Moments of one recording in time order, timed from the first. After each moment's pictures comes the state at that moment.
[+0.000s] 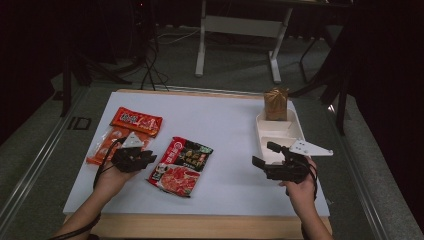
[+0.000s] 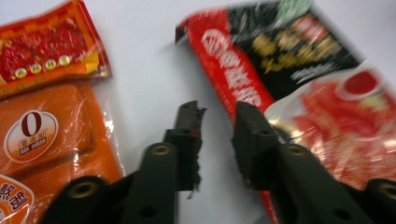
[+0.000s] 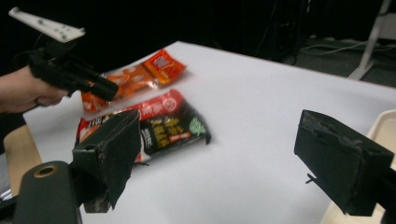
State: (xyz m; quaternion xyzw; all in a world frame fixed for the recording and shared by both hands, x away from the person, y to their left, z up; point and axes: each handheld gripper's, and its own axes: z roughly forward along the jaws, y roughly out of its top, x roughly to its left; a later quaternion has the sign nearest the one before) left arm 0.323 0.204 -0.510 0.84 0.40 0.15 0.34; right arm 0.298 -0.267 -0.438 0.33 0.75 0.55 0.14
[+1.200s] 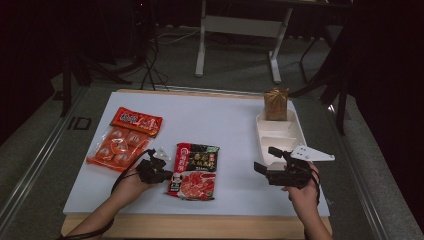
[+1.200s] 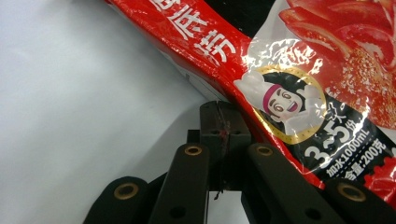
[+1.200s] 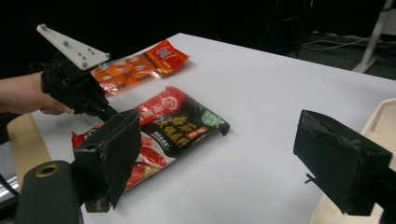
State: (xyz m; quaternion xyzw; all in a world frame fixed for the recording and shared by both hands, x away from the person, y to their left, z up) left arm 0.315 0.143 -0.533 0.89 0.33 0.03 0.30; right arm 0.287 -0.273 -0.441 0.33 0.76 0.55 0.14
